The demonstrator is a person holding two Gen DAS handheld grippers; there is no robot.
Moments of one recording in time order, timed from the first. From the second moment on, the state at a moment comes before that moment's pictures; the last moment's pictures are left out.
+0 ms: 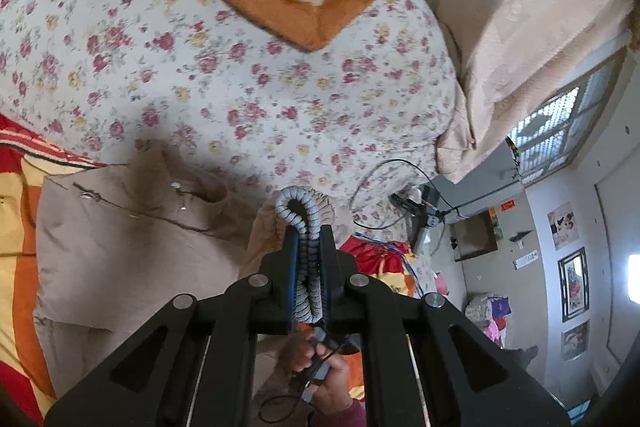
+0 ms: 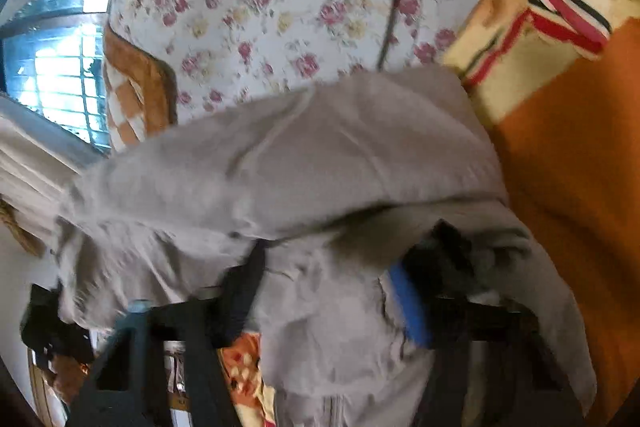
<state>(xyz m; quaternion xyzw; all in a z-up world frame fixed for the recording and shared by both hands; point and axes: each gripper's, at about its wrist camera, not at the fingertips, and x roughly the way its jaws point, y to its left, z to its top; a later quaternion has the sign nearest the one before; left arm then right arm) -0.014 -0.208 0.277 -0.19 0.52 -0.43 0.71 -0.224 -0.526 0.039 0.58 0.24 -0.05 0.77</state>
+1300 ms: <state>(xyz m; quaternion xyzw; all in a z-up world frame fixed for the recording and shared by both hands) 0.010 -0.137 0.087 -0.12 0.58 -0.28 0.76 -0.179 -0.525 0.039 0.24 0.46 -0.23 0.82</state>
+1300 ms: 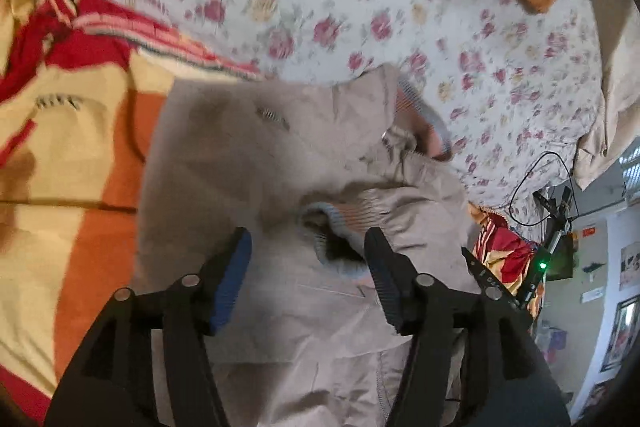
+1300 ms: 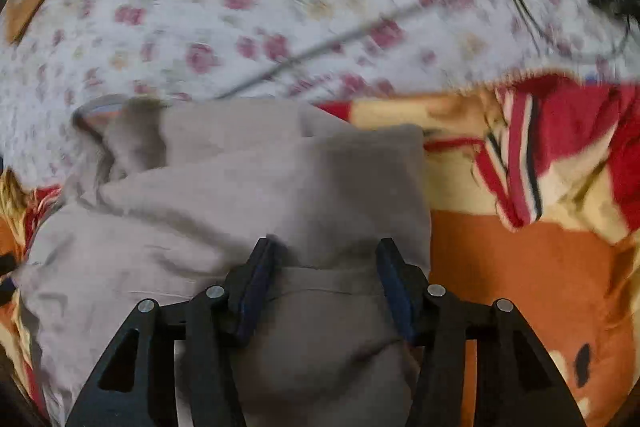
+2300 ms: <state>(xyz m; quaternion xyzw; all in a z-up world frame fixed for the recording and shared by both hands) -0.035 -0.167 0.064 -0.03 0.56 -0.25 0.79 -0.234 -0.454 0.041 0.13 0.52 -0.18 0.83</state>
